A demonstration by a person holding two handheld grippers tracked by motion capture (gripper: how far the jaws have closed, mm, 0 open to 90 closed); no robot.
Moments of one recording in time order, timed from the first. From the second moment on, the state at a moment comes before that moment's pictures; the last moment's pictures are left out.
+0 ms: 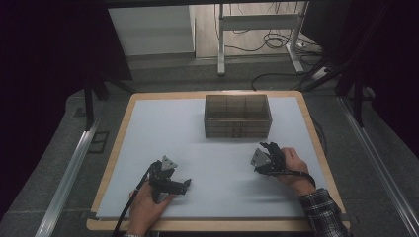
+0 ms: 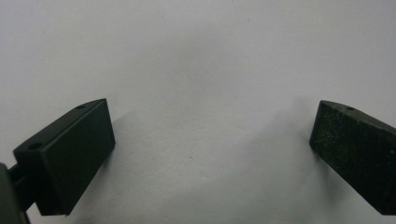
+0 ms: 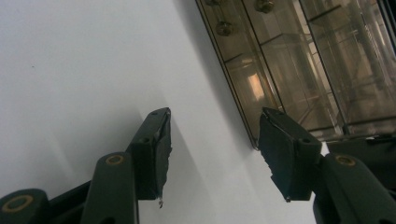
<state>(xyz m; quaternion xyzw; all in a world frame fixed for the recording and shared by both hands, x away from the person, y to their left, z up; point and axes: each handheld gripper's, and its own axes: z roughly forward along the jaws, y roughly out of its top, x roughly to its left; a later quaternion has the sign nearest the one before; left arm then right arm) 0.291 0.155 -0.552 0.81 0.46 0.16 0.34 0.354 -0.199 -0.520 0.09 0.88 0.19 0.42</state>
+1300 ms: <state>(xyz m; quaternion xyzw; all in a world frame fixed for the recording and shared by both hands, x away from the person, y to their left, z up) 0.291 0.156 -0.552 0.81 0.46 0.16 0.33 0.379 -0.140 -0.554 -0.05 0.83 0.05 0.55</state>
